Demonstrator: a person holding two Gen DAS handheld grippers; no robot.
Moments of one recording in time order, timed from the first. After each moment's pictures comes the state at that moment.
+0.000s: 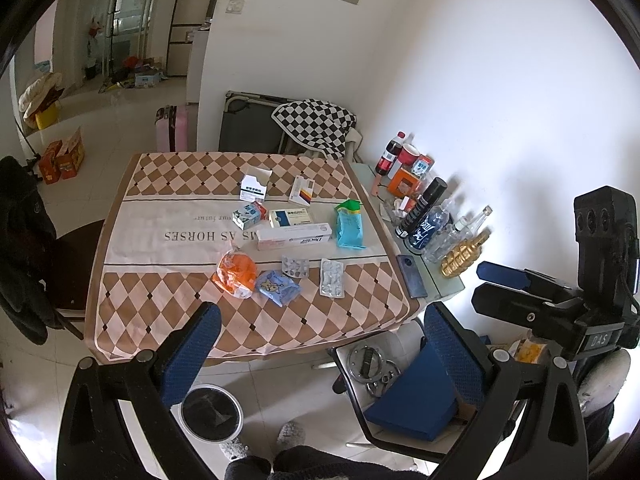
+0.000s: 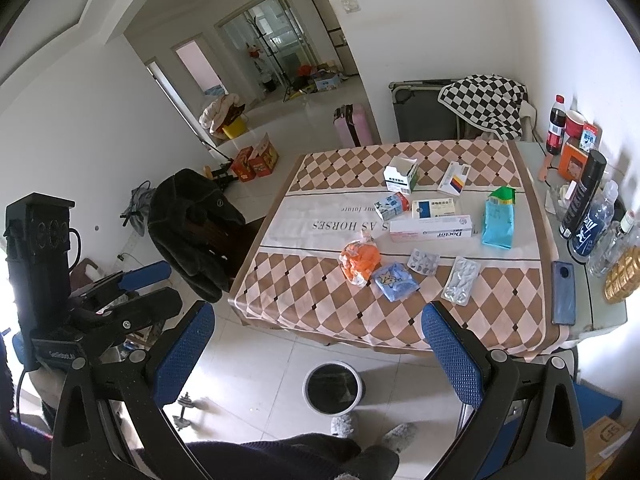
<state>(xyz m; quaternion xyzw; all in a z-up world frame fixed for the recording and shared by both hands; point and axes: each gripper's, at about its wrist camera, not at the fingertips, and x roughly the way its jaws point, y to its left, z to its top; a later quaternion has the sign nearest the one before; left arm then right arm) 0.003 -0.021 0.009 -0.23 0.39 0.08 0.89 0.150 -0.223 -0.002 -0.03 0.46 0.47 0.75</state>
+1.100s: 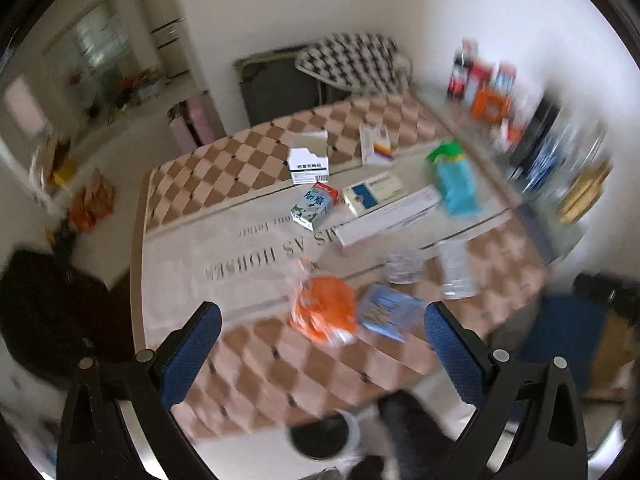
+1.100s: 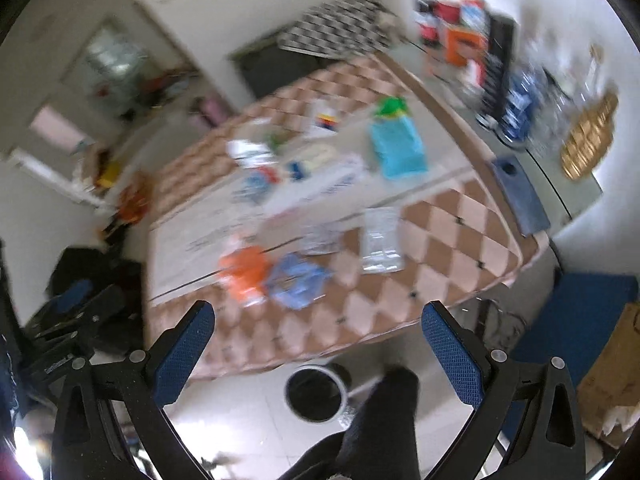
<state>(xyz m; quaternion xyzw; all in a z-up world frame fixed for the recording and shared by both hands) 0.203 0.059 -0.149 -0.03 0.52 0.13 0.84 0.313 -0.200 -0.184 0.05 0.59 0.19 0.78</state>
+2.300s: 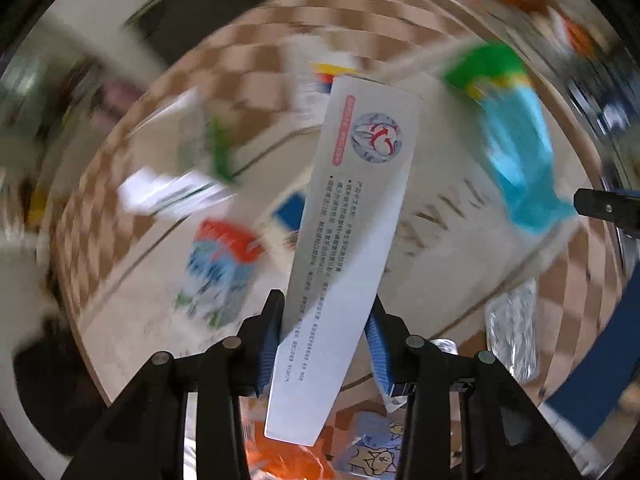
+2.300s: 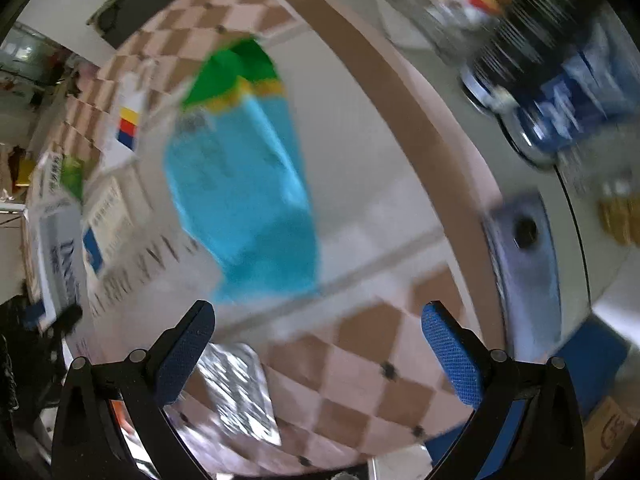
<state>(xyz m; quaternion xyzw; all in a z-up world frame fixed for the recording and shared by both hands) 0.420 0.051 -0.297 0.02 0.67 0.09 0.74 0.591 -0.185 -0.371 -0.01 0.70 0.10 0.71</state>
